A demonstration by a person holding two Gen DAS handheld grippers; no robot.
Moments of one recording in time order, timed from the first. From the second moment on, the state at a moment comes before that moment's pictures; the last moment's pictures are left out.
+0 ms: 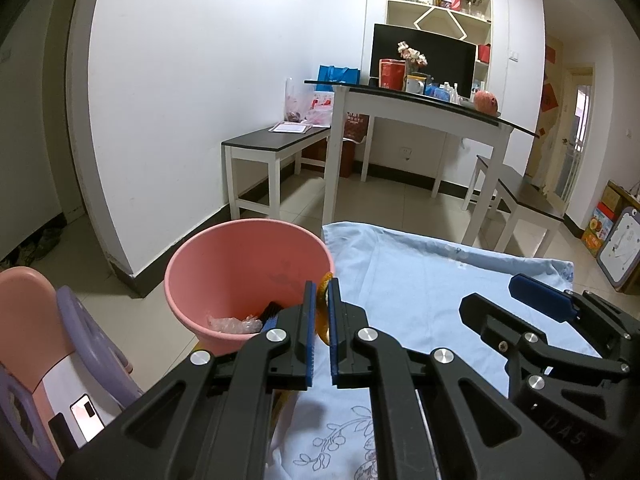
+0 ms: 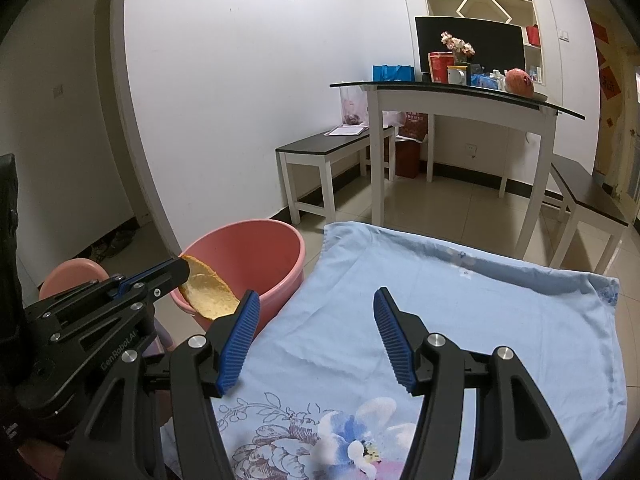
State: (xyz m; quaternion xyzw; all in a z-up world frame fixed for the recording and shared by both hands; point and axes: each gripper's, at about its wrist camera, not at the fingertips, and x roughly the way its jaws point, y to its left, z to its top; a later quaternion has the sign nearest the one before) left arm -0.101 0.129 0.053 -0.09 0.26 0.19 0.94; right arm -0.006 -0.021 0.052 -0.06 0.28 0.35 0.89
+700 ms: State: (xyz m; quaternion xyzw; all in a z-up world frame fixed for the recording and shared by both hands) left arm -0.101 0.137 0.045 -0.10 0.27 0.21 0.93; right arm -0.007 -0.026 0.048 -0.06 0.28 0.35 0.89
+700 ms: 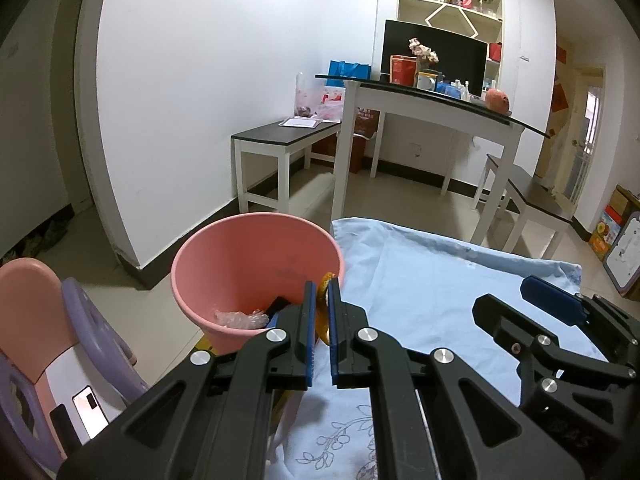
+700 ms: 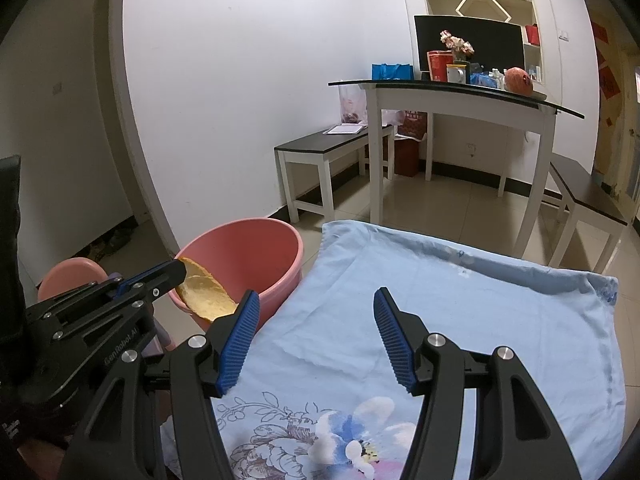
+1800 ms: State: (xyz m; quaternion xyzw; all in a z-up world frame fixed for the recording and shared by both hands) left arm -0.131 0.127 0.065 -0.10 0.25 0.26 0.93; right arm -0.033 -0.018 0.056 -0.07 0.27 0.38 0.88
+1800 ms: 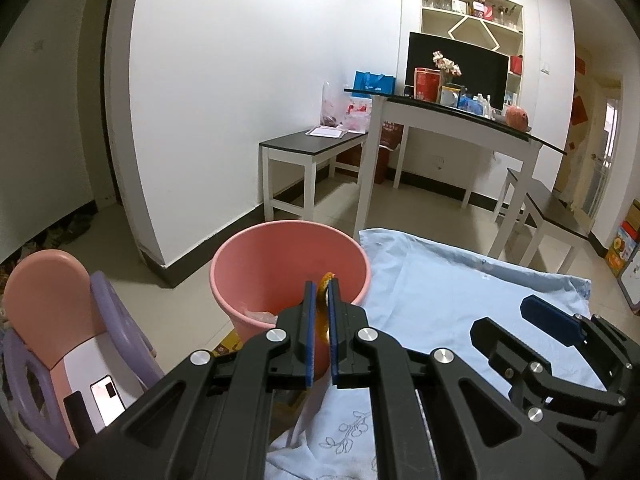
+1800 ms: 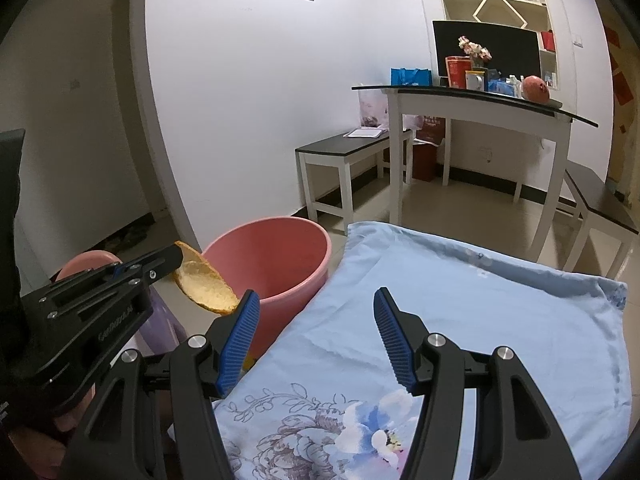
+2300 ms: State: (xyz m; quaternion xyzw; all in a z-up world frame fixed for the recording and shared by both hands) left arm -0.143 0.124 0.073 -0.10 0.24 0.27 0.93; right arm -0.044 -0.018 0.062 -0.06 0.27 0.39 0.88
